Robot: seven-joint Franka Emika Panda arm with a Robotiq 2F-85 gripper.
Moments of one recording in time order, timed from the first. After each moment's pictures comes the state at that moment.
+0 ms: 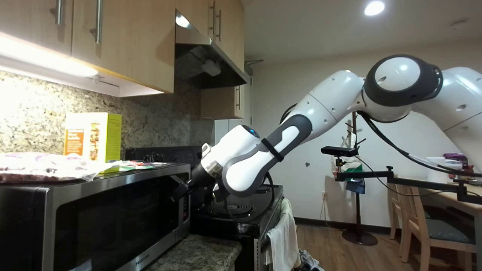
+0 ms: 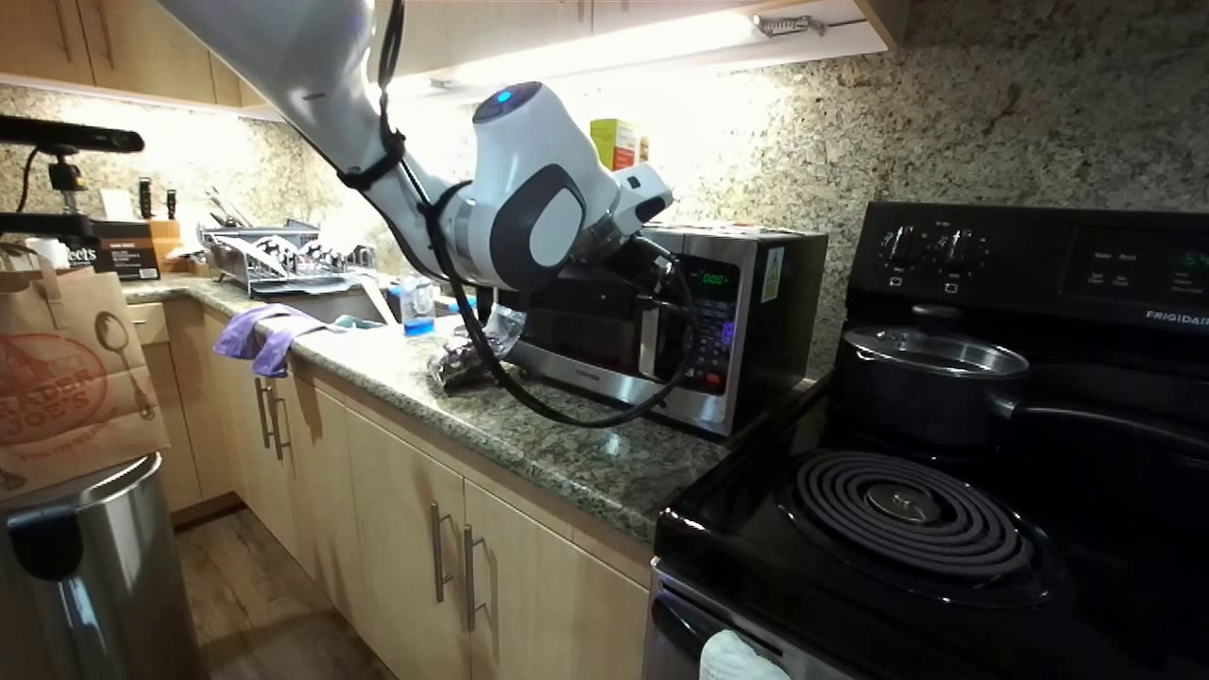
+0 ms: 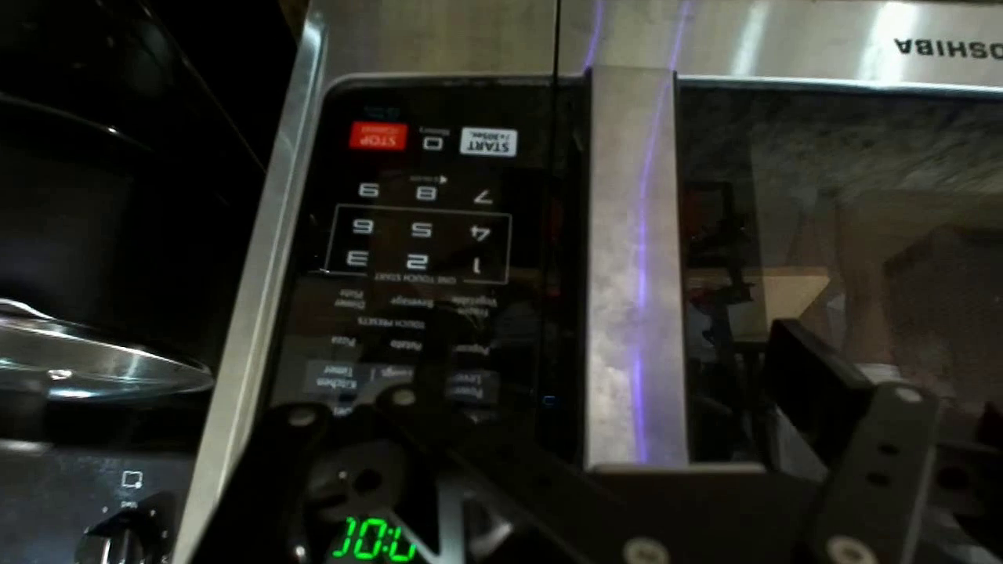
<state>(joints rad) -0.35 0.54 0.36 -1.78 -0.29 3.16 -0.03</state>
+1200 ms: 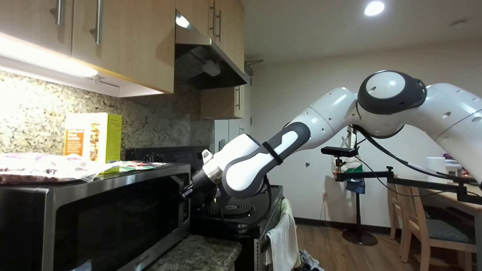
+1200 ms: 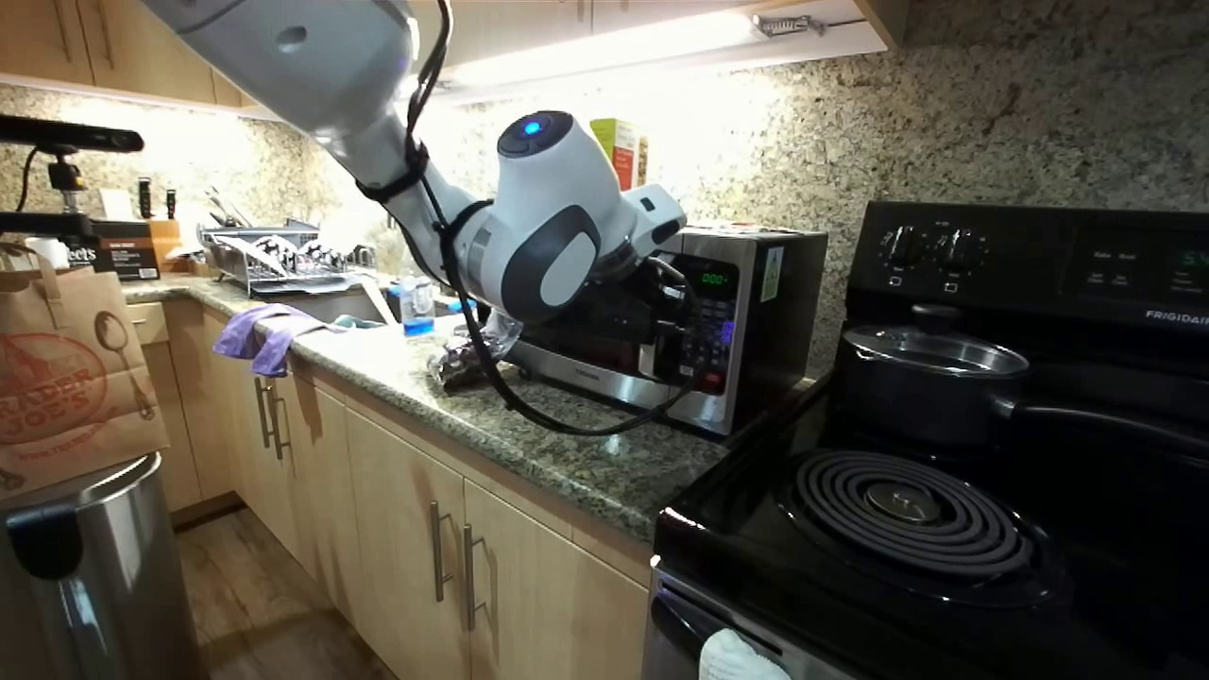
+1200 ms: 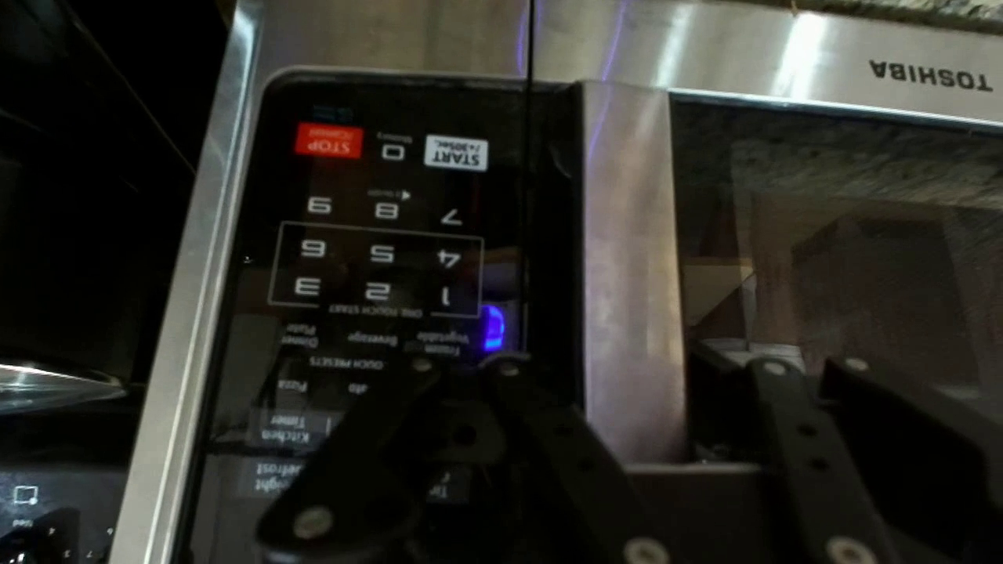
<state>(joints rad) -0.58 0.68 0.64 -1.75 -0.29 3.18 -0.25</state>
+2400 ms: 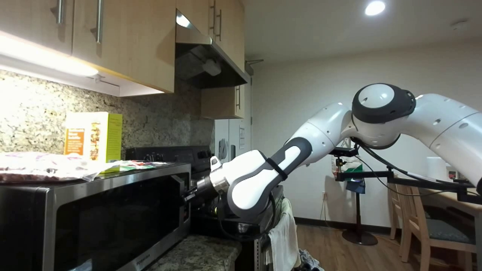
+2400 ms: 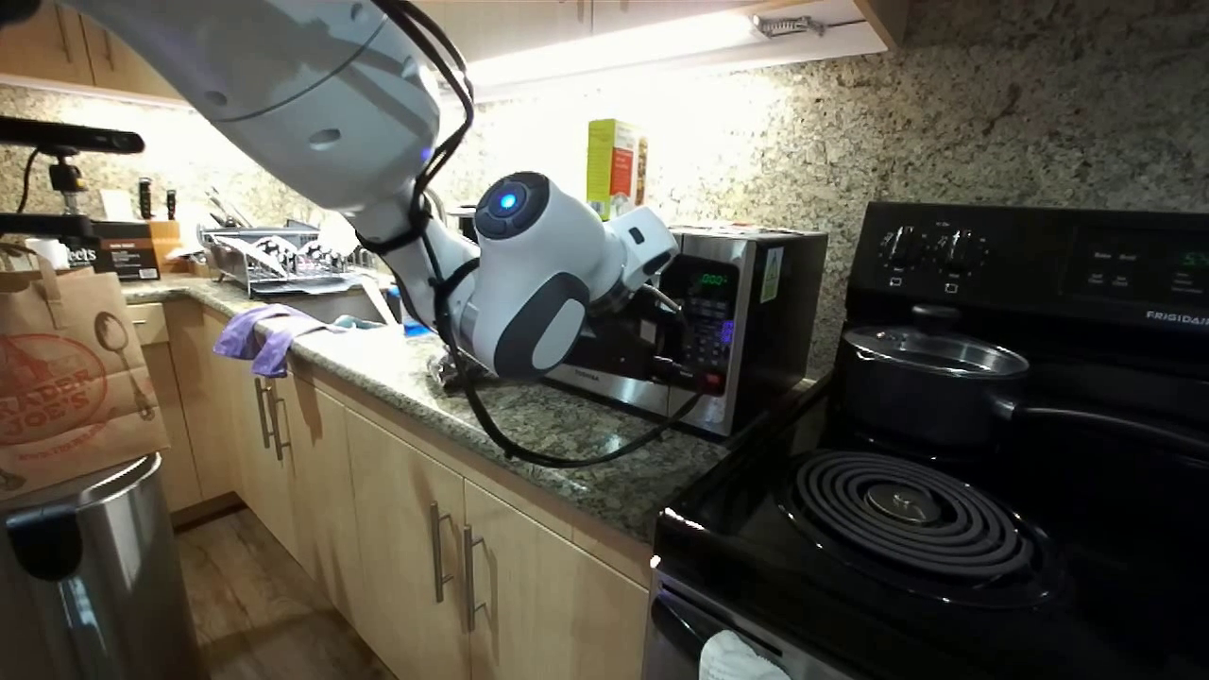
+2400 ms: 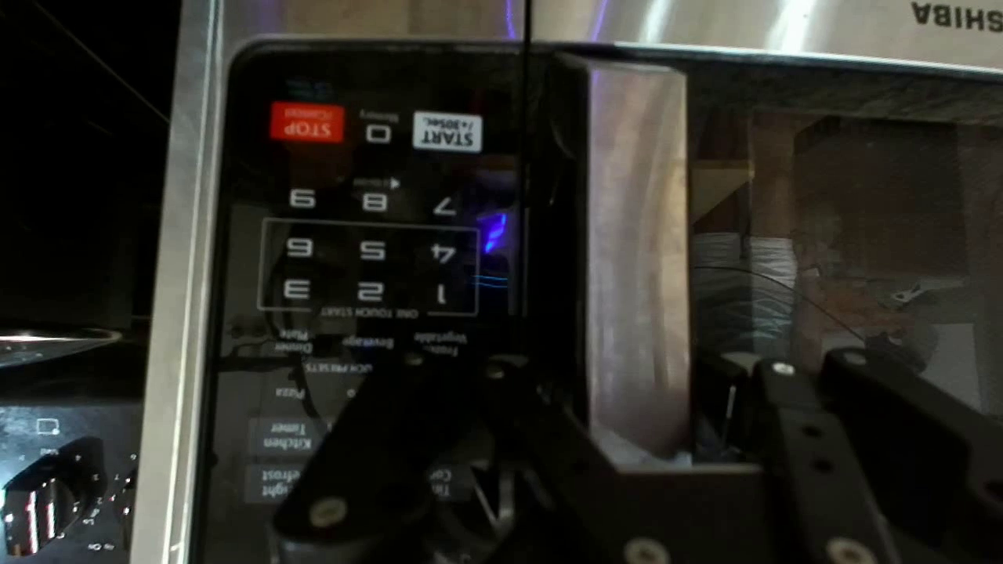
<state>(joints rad) -0.65 0.78 0.71 -1.80 -0.36 3.45 -0.27</state>
